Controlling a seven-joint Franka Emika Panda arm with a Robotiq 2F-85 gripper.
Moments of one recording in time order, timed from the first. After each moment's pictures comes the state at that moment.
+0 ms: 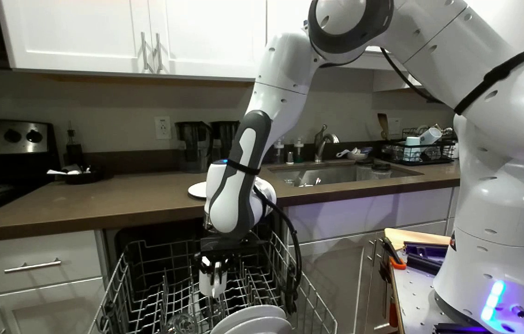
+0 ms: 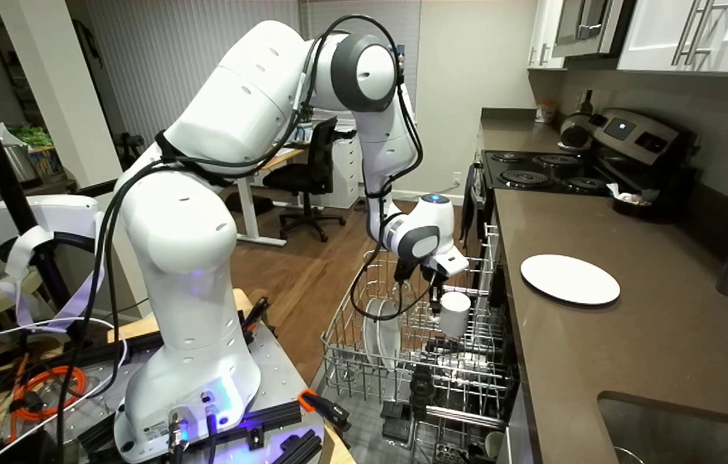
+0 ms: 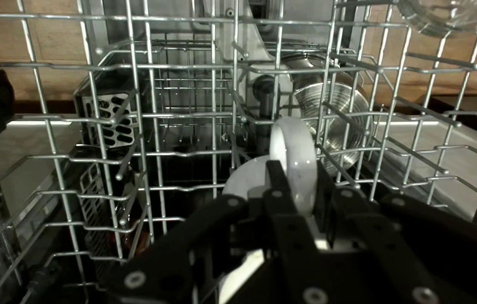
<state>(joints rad) 0.09 0.79 -0.04 -2.09 0.15 3.01 0.79</state>
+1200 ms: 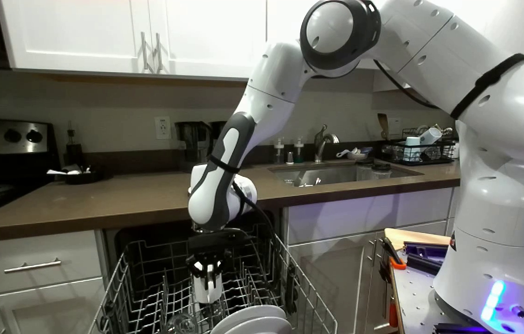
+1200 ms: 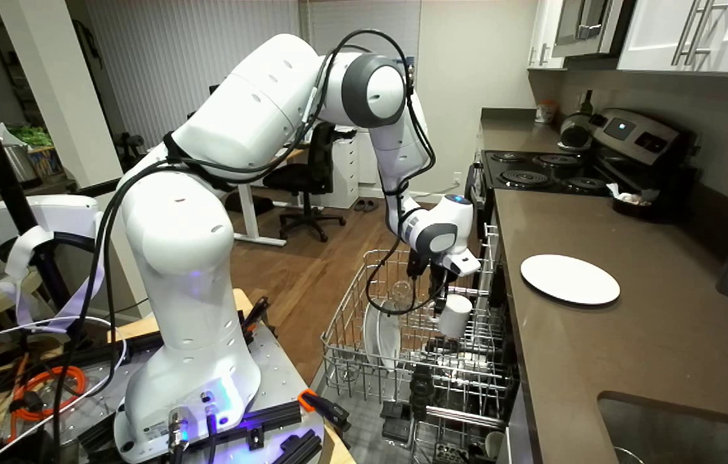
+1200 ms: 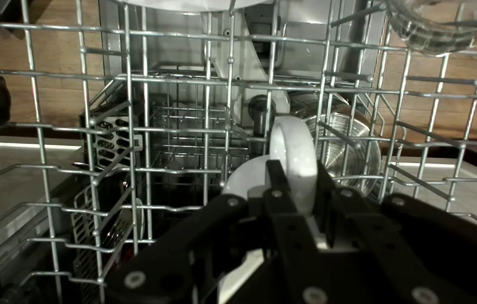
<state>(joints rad) 0.05 0.87 -0.02 -1.89 0.19 2.75 0.71</state>
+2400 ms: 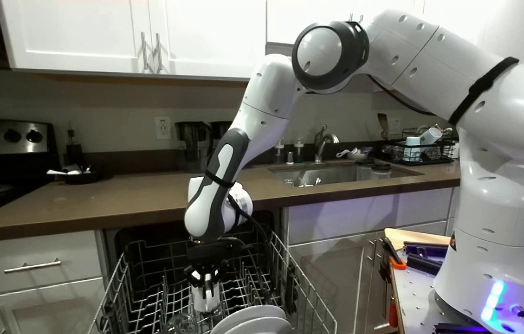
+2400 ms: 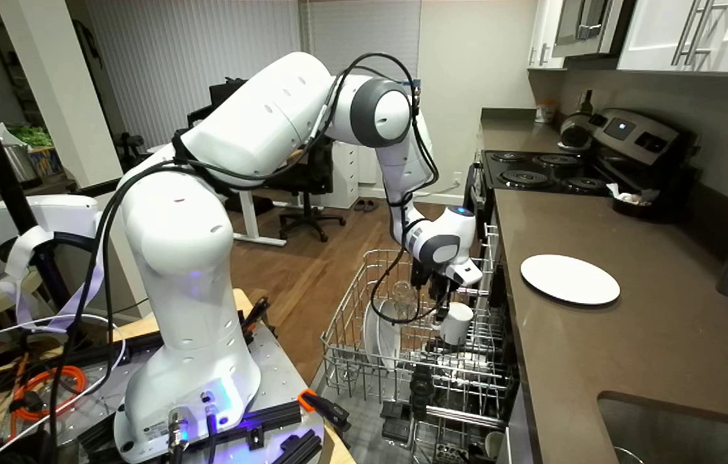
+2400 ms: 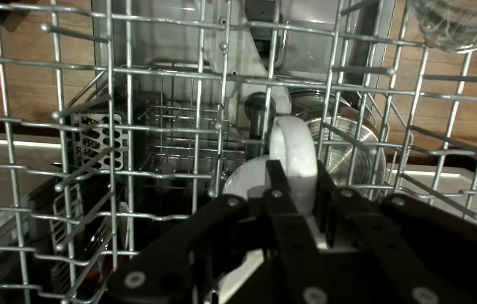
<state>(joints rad) 0.05 0.97 -0.01 -1.79 0.20 2.74 0.67</state>
